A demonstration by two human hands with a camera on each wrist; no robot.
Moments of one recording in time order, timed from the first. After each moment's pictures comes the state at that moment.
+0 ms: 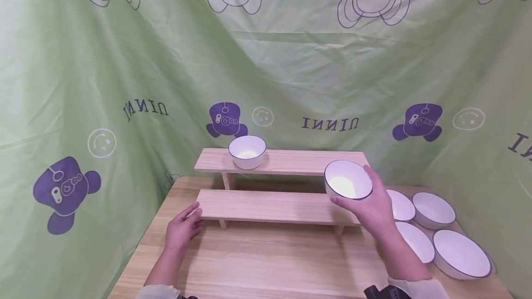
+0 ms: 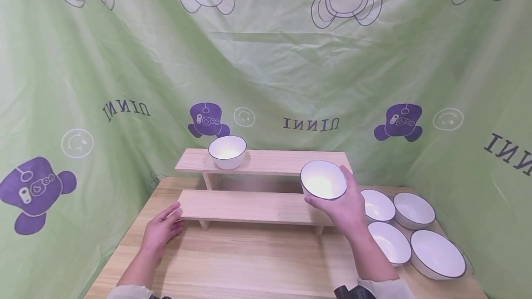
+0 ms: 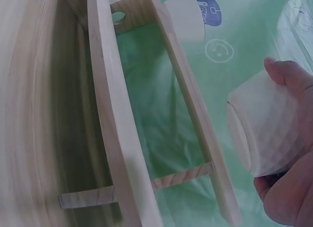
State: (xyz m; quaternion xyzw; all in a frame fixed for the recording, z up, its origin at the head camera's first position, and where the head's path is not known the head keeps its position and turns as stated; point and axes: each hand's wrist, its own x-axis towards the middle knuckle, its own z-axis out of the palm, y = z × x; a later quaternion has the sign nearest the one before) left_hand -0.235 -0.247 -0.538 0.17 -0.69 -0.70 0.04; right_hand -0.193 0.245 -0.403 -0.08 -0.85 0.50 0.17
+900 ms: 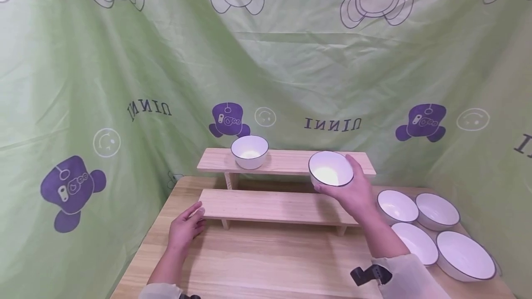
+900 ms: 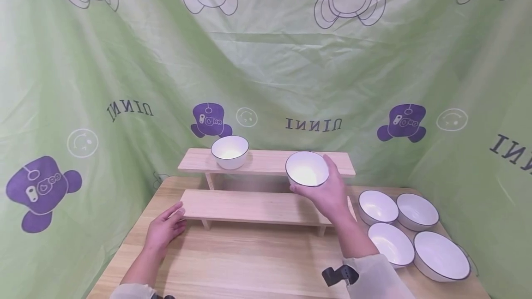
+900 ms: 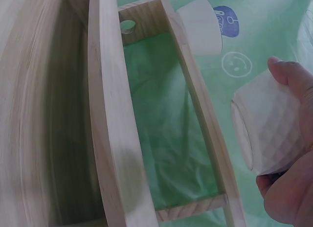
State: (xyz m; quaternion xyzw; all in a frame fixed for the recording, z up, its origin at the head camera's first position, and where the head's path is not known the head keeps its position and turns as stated) left_hand -0.232 -0.246 -0.535 0.18 -0.69 -0.70 0.04; right_hand -0.229 0.217 -0.395 -0.05 -0.85 0.50 0.13
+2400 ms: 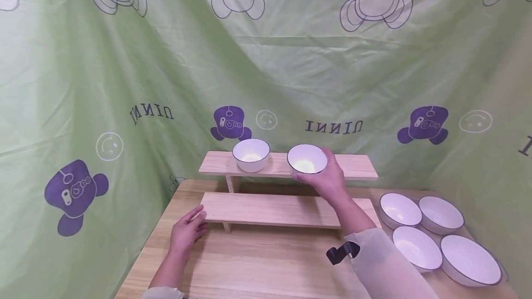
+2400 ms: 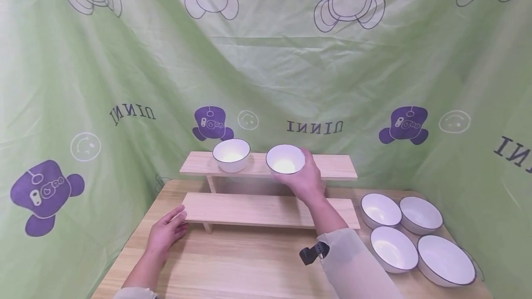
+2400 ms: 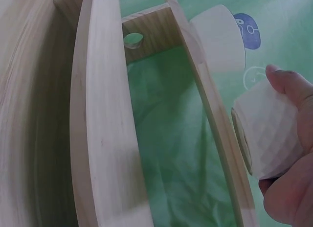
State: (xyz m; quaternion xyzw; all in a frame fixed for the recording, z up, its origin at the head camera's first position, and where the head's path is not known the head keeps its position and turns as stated) left_hand -0.232 -0.245 -0.537 0.18 -0.68 -0.71 0.04; right_hand -0.286 0.167 -0.399 -0.04 -0.84 0.53 0.11
